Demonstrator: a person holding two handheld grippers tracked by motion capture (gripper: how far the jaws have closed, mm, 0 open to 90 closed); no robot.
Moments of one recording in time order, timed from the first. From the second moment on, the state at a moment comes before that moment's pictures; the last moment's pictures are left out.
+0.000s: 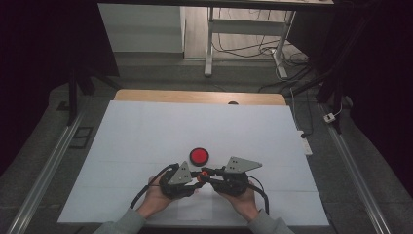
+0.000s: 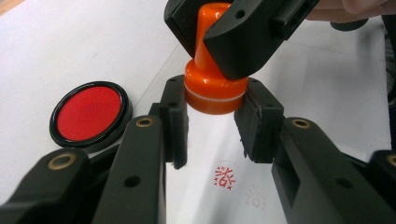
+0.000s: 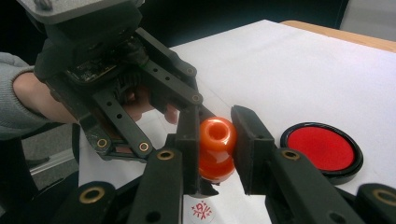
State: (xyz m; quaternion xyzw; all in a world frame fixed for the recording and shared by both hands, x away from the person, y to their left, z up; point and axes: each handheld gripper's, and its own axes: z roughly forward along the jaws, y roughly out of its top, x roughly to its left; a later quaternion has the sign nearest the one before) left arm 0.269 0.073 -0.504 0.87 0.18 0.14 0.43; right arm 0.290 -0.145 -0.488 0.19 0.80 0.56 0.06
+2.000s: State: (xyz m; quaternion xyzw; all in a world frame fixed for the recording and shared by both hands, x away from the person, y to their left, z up) left arm 0.265 0.134 -0.504 0.84 0.29 0.13 0.43; right arm 0.298 -0.156 -0.485 0.21 0.79 0.57 0.07
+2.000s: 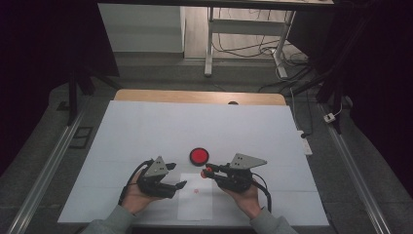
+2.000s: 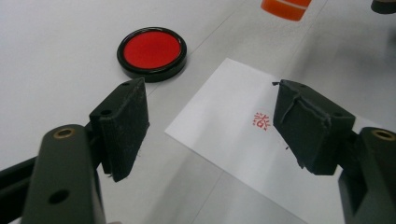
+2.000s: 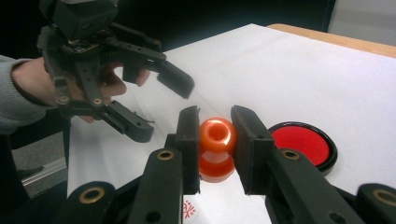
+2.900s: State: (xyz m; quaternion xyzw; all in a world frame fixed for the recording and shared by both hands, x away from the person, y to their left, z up) left arm 0.237 0.211 -0.515 0.81 0.37 0.16 0.42; right arm 0.302 -0.165 -0.484 0.22 0.79 0.56 0.08
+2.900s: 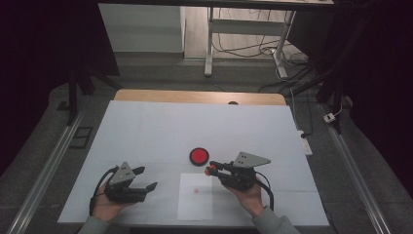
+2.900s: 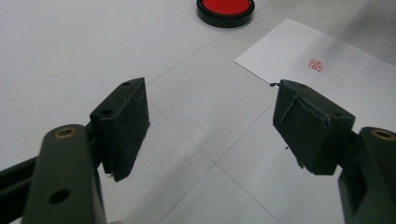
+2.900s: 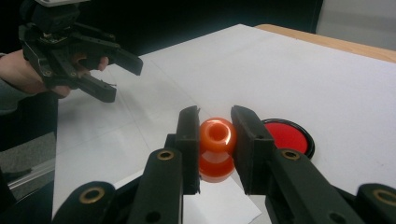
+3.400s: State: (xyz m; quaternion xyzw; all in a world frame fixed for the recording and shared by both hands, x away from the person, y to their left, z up) left arm 0.238 0.213 -0.517 0.81 0.37 0.16 0.42; right arm 0.305 -0.169 -0.483 0.22 0.79 0.56 0.09
